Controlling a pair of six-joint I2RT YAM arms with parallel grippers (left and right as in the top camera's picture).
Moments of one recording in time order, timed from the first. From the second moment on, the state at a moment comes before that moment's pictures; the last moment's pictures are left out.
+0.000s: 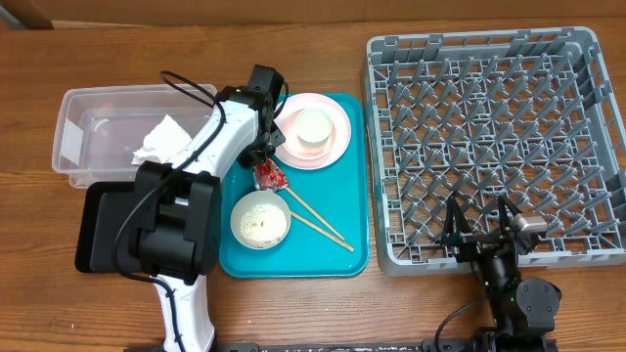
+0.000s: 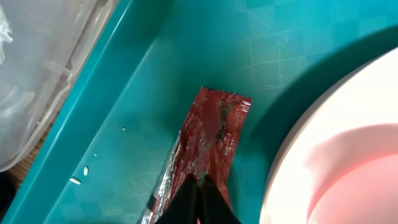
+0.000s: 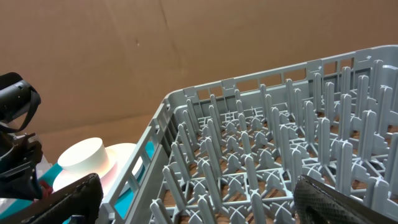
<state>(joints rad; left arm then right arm) -0.27 2.10 1.55 -0.89 -0.15 -0.89 -0.02 0.02 0.02 -0.02 -0.16 0.25</state>
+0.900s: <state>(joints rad) -0.10 2.10 2.18 -1.40 -0.15 -0.77 -0.02 0.02 0.02 -0.02 -0.16 0.25</state>
